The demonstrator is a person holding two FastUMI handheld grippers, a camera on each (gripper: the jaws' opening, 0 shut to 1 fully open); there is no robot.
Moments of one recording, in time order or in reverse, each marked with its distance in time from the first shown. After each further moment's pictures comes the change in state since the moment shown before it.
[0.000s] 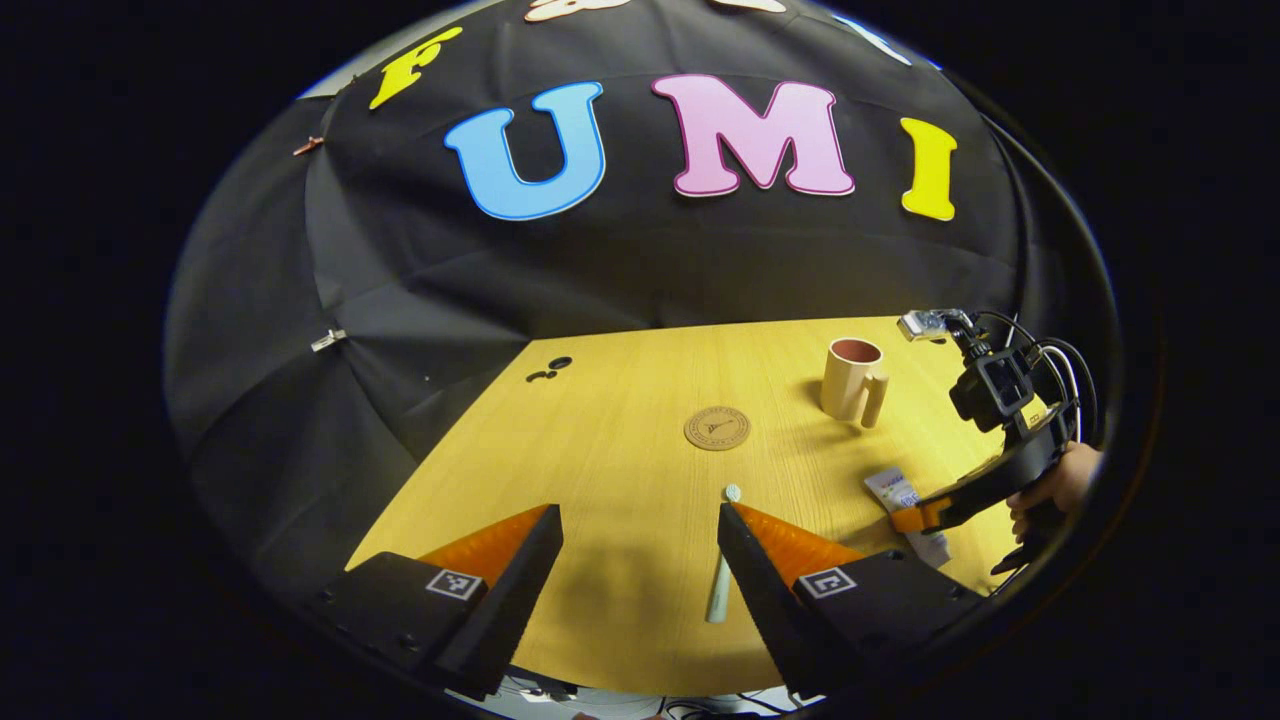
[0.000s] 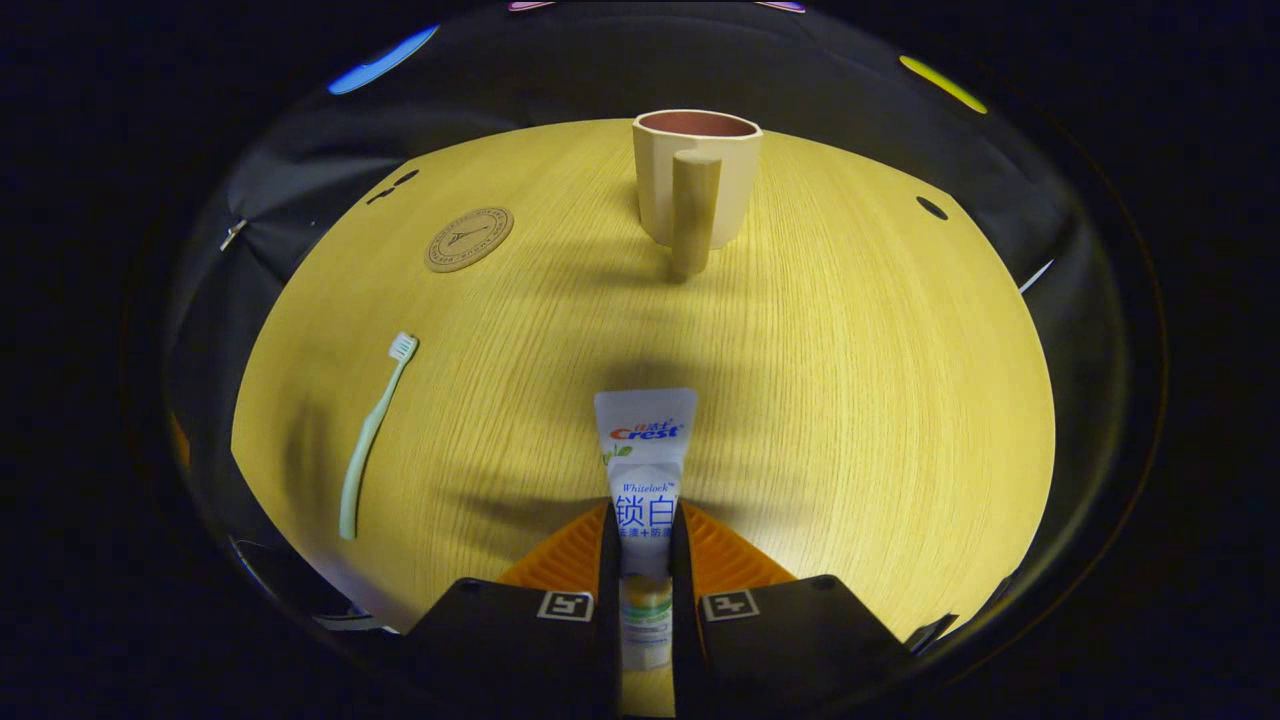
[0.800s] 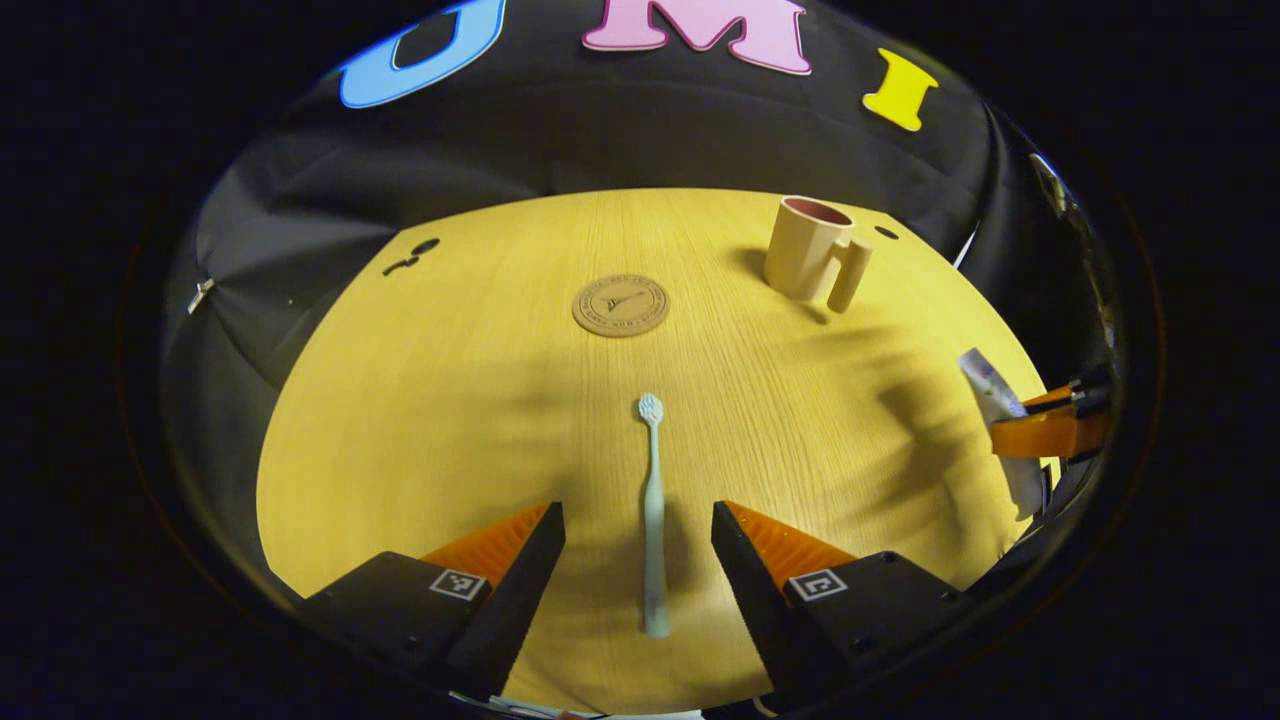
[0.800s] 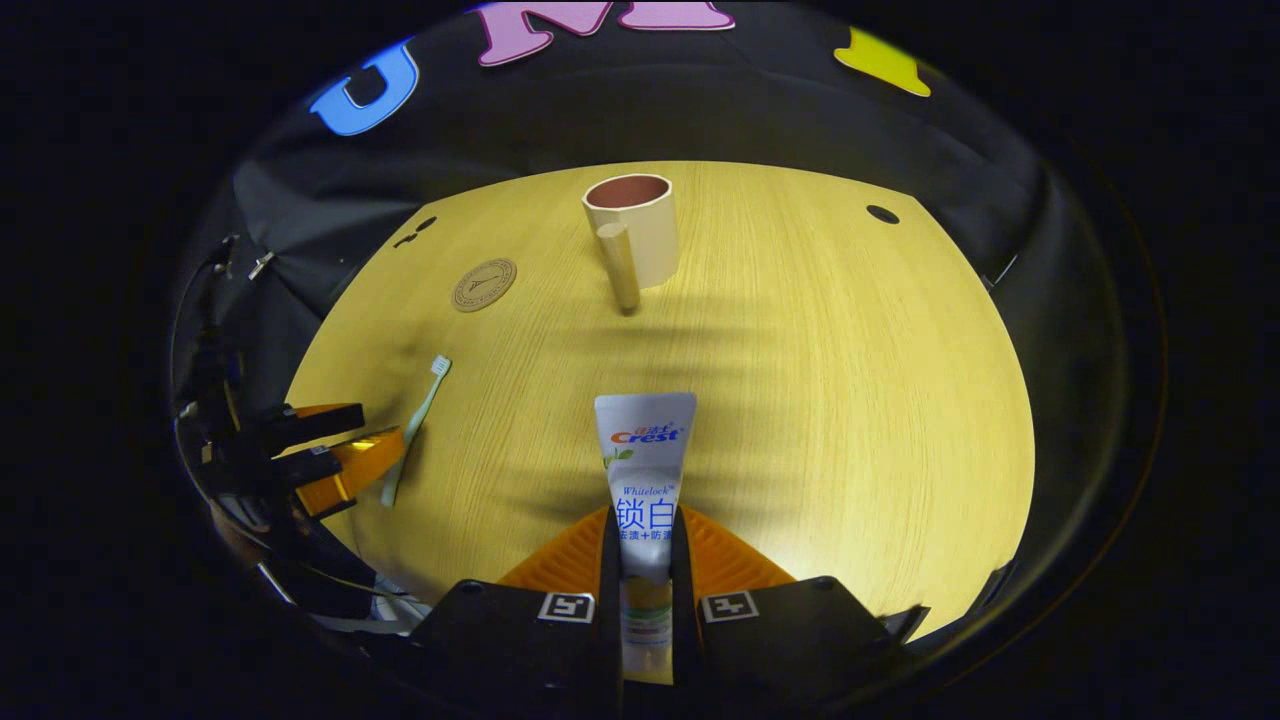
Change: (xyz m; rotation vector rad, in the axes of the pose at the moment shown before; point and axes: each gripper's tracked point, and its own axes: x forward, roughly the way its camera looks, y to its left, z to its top) left arm 0.102 -0.064 -0.086 0.052 0.382 -0.225; right arm -0.082 -0.051 -0.009 0.049 -0.106 0.049
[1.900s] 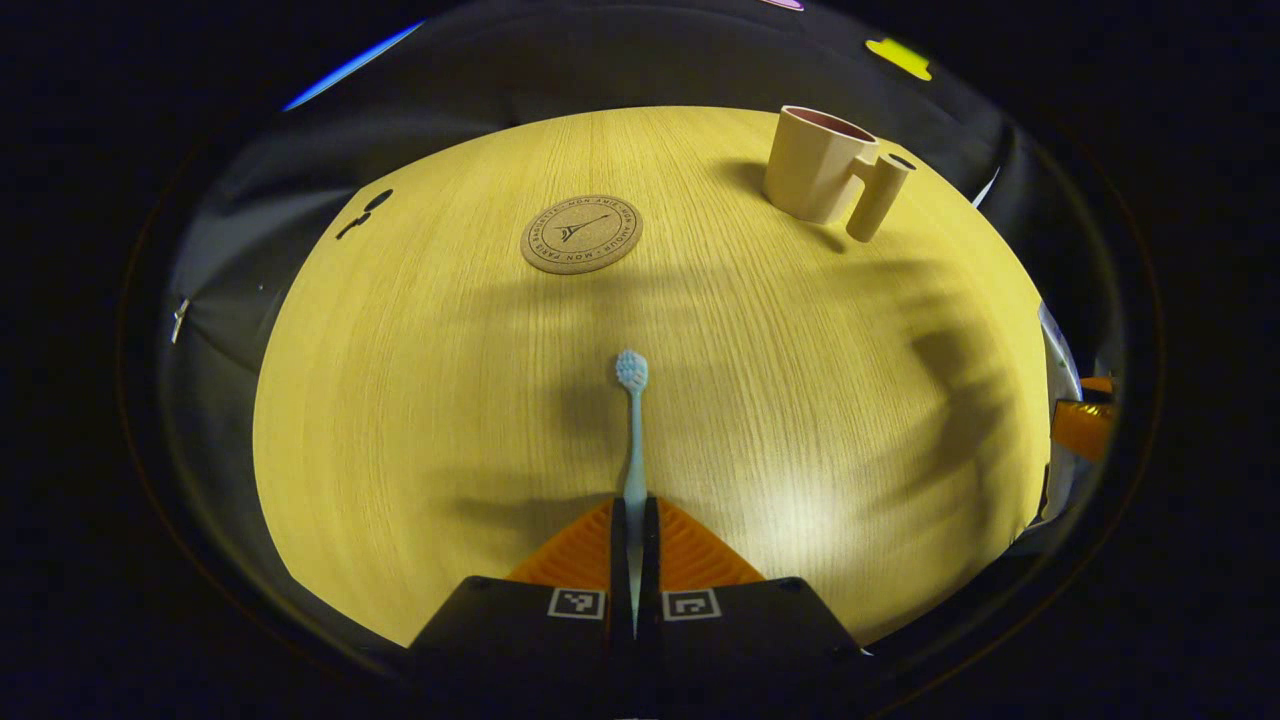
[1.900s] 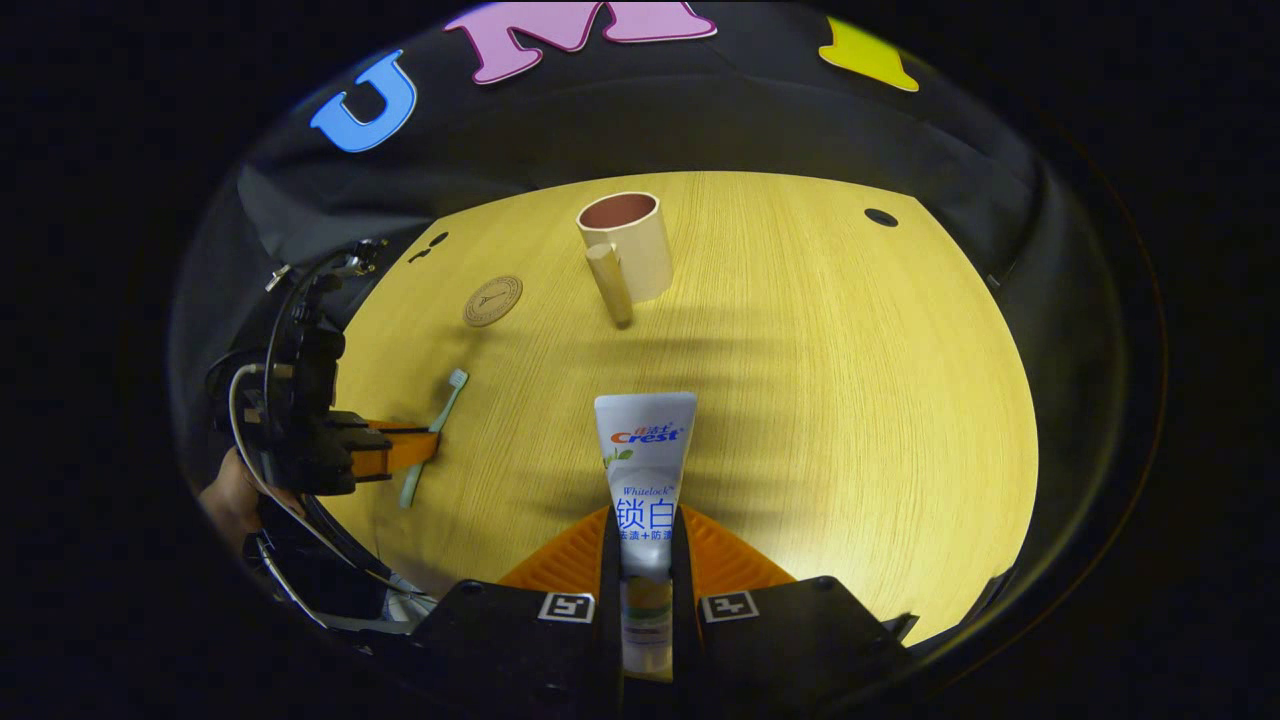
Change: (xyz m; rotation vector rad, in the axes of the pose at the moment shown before) left arm 0.025 -0.020 -0.011 0.039 0.236 -0.002; right arm -0.011 -0.005 0.017 0.014 -0.033 0.067
